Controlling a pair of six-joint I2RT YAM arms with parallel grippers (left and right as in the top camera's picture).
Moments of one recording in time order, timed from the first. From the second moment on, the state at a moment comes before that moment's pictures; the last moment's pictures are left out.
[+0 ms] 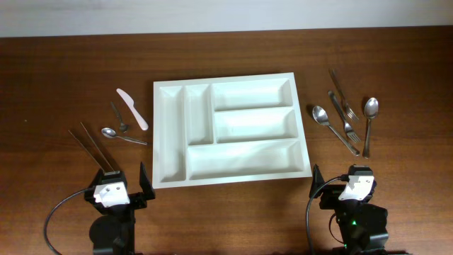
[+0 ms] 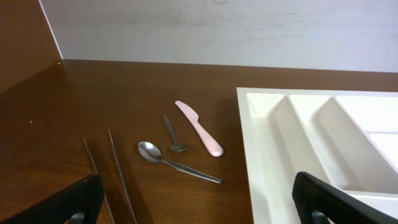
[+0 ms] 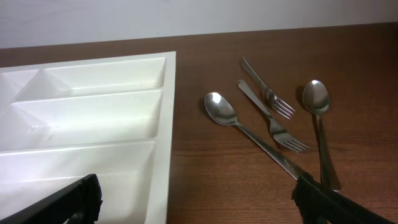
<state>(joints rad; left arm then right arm) 0.04 0.01 0.08 -0.25 -0.10 -0.02 0.10 0.01 0.13 -0.42 0.09 0.11</state>
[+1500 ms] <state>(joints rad) 0.04 0.01 0.08 -0.25 -0.10 -0.02 0.06 1.20 1.58 -1.36 0.13 0.27</state>
